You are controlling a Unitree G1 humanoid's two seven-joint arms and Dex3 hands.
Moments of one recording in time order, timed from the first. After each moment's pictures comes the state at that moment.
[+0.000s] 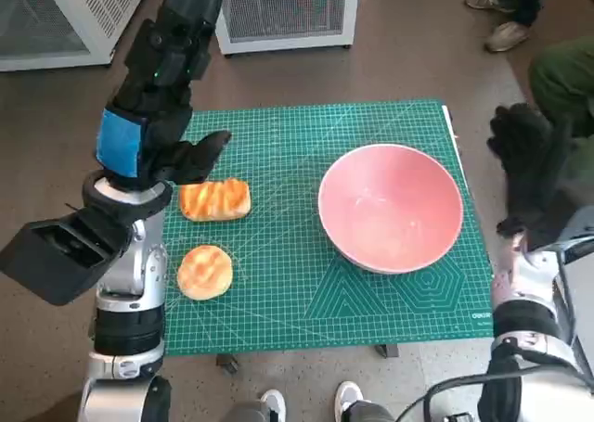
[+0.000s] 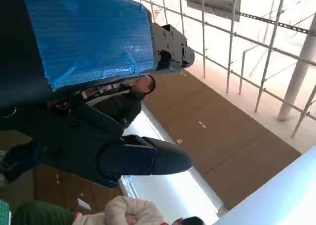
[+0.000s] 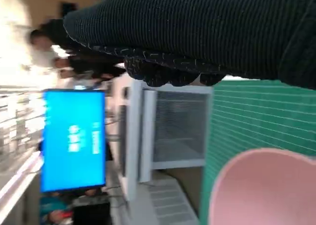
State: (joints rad) left arm -0.62 0.22 0.14 0.07 -0.21 -0.39 -0.31; right arm -0.84 -0.31 -0.32 1.27 0.18 -0.57 0.18
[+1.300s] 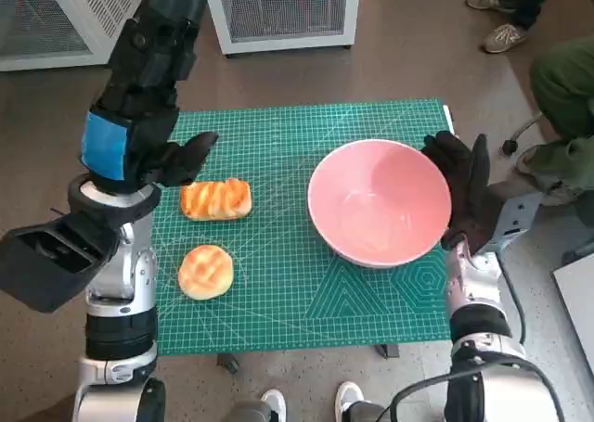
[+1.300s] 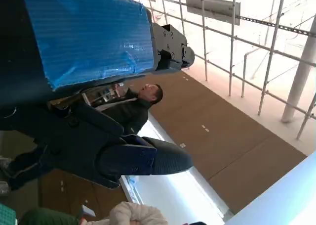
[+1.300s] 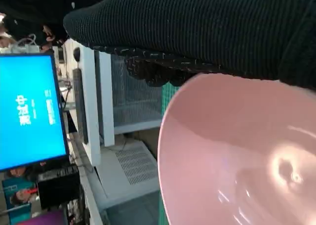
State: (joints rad) left arm -0.60 0.24 0.16 0.03 -0.21 -0.36 -0.31; right arm -0.83 -0.17 -0.30 1.30 0.13 -0.49 0.18
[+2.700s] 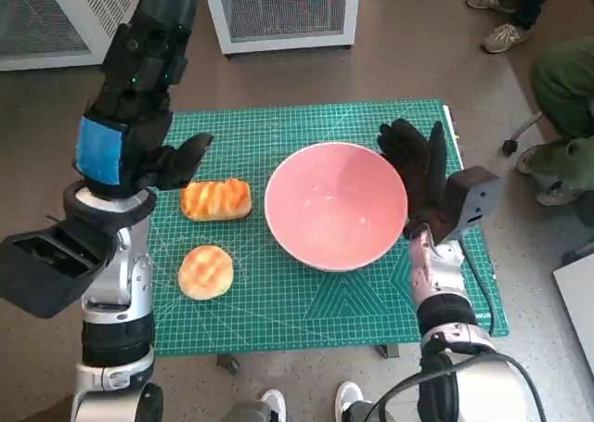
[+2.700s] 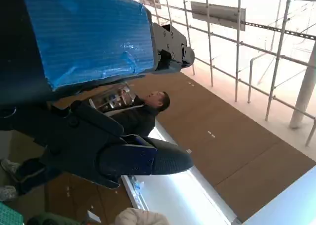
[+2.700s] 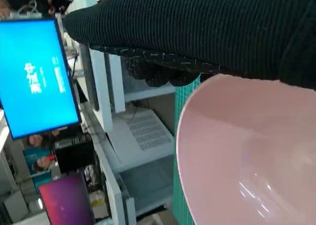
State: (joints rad) left arm -0.56 0.25 0.17 -0.01 -0.19 -0.34 -0.27; right arm -0.89 -0.05 -0.30 1.29 0.13 -0.48 0.21
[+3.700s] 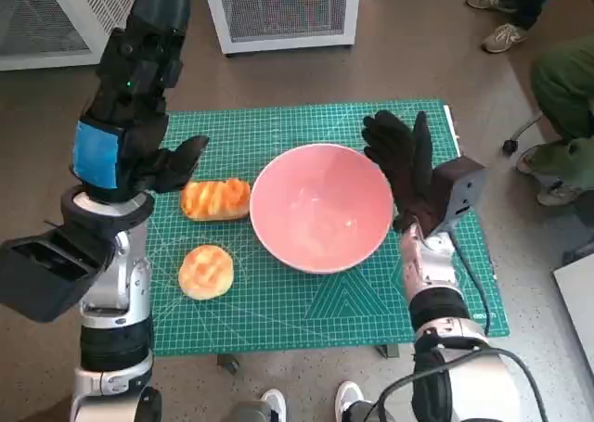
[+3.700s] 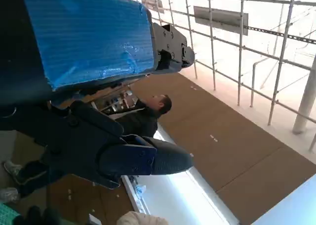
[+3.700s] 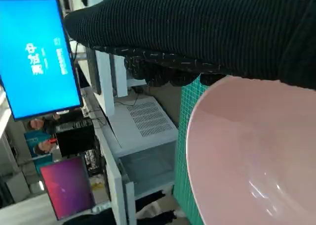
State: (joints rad) left arm -0.54 0.25 0.17 -0.04 -0.20 -0.33 -0.25; right arm -0.93 -0.06 -0.27 1.27 0.12 -0.51 0.23
